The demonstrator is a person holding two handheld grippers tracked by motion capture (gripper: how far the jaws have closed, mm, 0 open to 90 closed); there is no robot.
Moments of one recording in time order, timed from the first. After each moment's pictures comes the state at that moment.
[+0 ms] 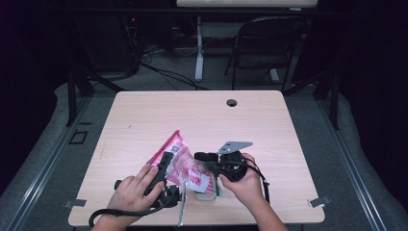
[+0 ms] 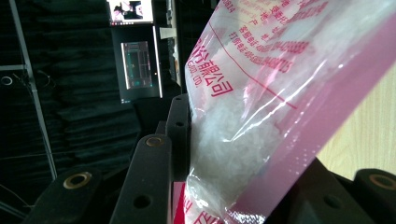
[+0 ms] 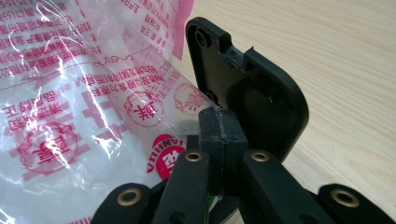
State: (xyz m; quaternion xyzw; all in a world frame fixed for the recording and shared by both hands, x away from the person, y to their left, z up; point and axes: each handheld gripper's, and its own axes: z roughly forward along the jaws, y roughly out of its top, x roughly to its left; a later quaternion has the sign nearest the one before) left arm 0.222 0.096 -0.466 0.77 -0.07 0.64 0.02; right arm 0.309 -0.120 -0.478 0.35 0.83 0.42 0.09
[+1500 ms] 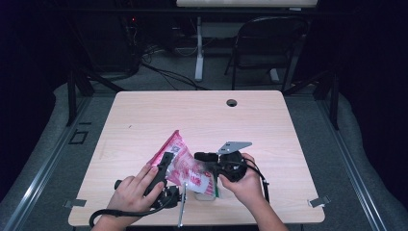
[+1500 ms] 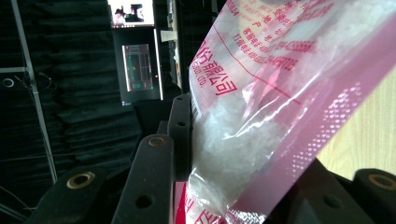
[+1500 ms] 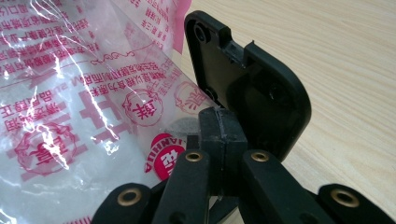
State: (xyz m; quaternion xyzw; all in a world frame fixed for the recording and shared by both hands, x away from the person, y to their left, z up) left arm 0.221 0.096 -0.465 0.77 -0.07 0.64 0.02; right arm 0.310 -0.120 -0.480 0.35 0.84 0.42 0.08
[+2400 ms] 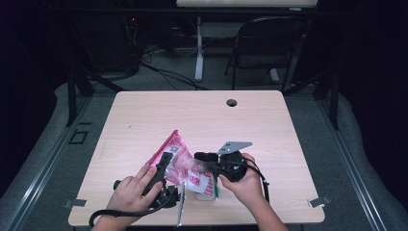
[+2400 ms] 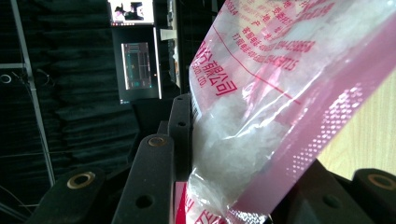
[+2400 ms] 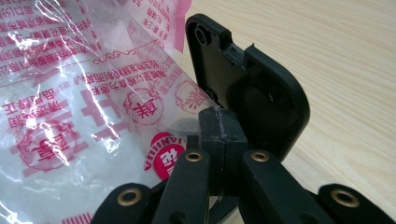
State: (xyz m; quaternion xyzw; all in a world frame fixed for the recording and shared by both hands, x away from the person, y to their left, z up) left arm 0.222 0.099 -0.466 0.77 -0.06 0.64 0.03; right arm 0.309 -0.120 -0.478 0.35 0.84 0.42 0.09
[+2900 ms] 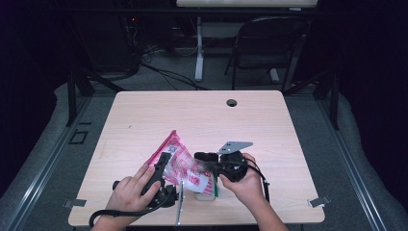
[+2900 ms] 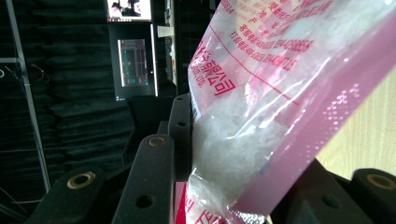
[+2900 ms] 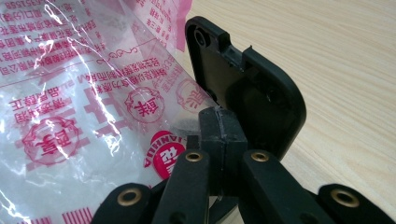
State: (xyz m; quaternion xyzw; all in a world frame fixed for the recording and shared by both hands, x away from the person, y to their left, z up) left arm 0.224 0.103 -0.469 0.77 -0.05 0.63 0.03; right arm 0.309 -0.121 -0.477 0.35 0.83 0.42 0.09
